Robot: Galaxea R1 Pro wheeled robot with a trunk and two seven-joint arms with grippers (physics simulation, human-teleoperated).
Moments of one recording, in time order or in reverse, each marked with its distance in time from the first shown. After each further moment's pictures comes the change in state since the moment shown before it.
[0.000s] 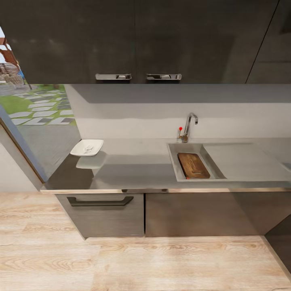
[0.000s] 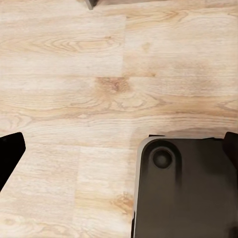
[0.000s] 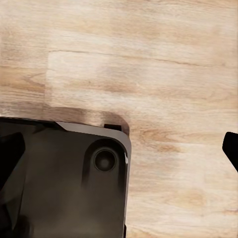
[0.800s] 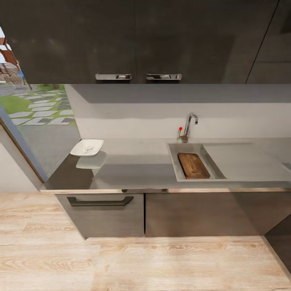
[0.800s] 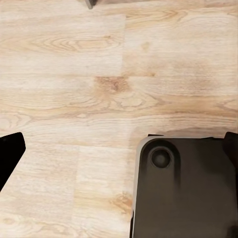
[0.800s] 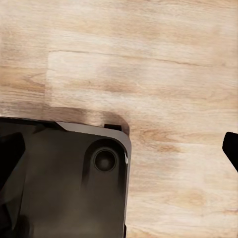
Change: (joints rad) left arm 0.000 -0.003 0.000 0.001 0.000 0.001 0.000; right arm 0.000 0.000 0.000 0.000 0.000 0.000 0.000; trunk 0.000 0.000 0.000
